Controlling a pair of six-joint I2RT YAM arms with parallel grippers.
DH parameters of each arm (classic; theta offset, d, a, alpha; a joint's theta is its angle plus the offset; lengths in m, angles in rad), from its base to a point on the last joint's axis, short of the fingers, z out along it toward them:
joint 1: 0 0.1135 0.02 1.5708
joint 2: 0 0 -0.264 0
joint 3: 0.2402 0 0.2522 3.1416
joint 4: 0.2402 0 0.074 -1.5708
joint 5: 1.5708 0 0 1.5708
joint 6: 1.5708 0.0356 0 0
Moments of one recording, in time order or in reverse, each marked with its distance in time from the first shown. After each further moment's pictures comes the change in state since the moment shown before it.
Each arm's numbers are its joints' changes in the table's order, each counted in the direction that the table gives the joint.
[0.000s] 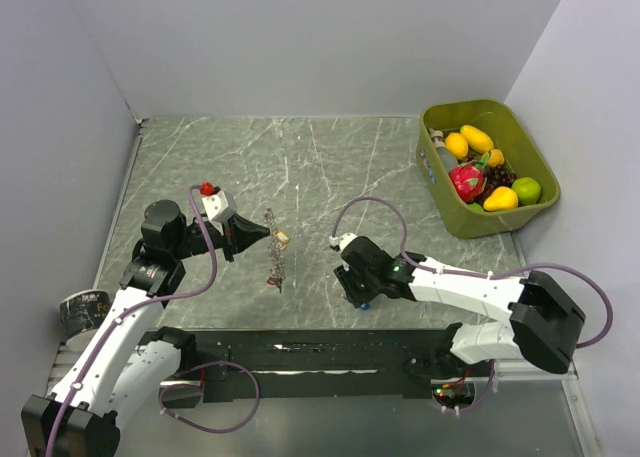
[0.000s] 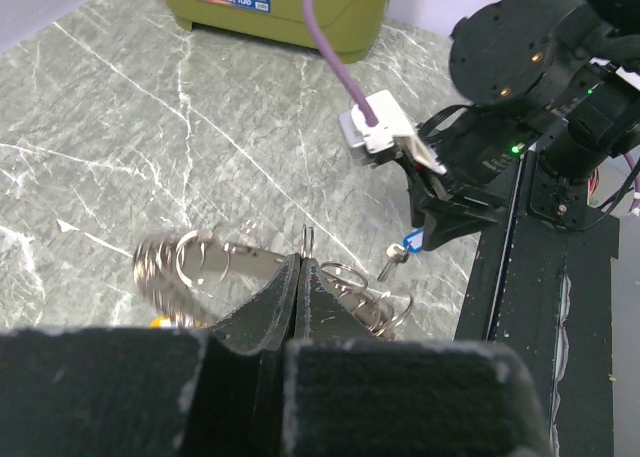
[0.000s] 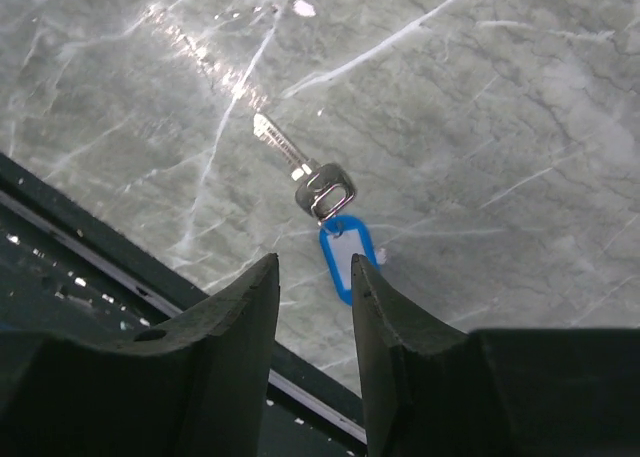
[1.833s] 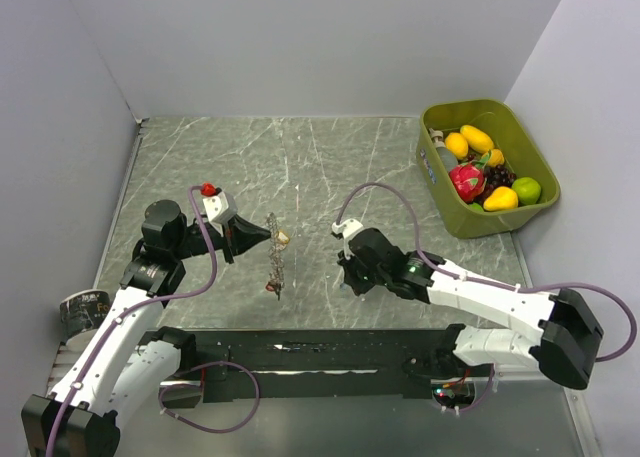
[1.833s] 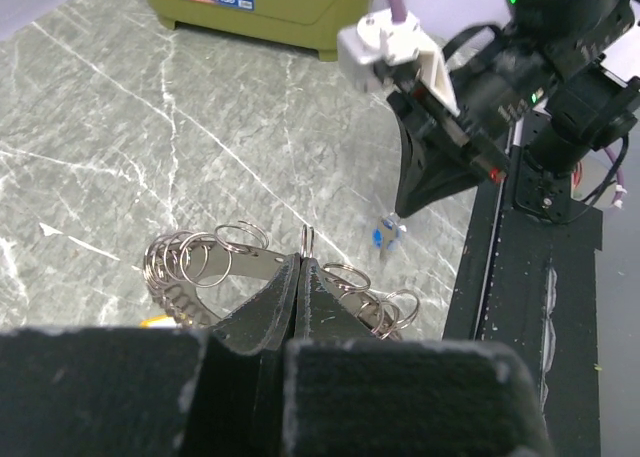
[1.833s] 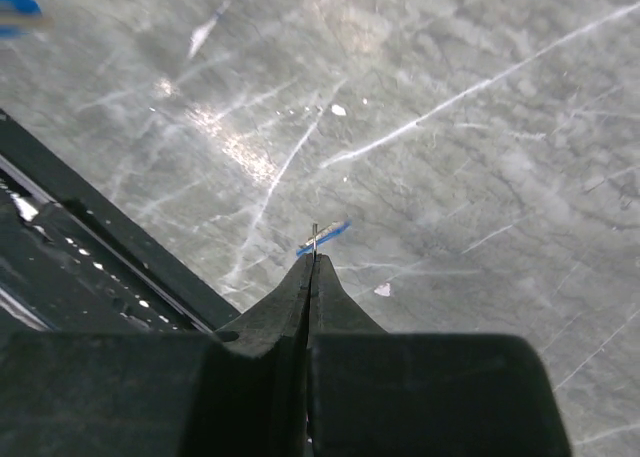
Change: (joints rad) left arm 0.000 -0.002 0.000 0.006 0.028 0.000; right arm 0.006 0.111 0.048 -0.035 0.026 -0.029
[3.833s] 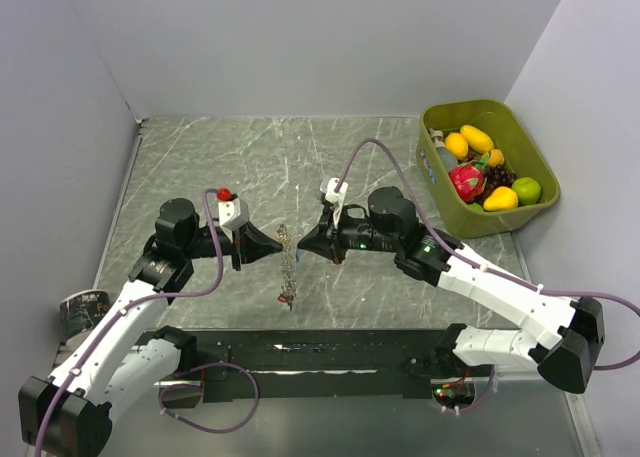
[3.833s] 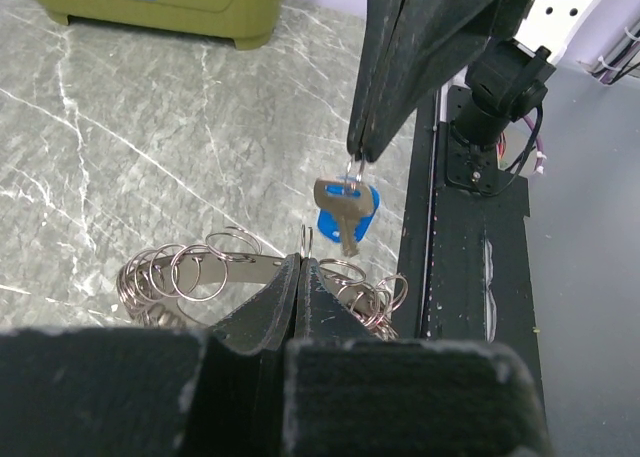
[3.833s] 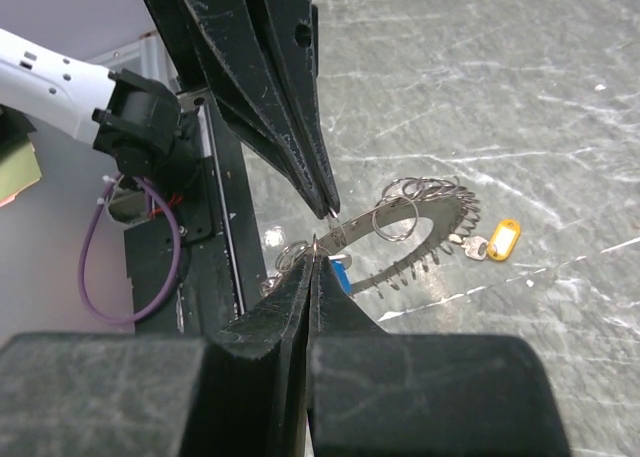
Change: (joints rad) left arm -0.092 -0.054 0.004 -0.007 0.089 0.001; right arm -0.057 0.027 0.262 -0.317 -0.508 -0.215
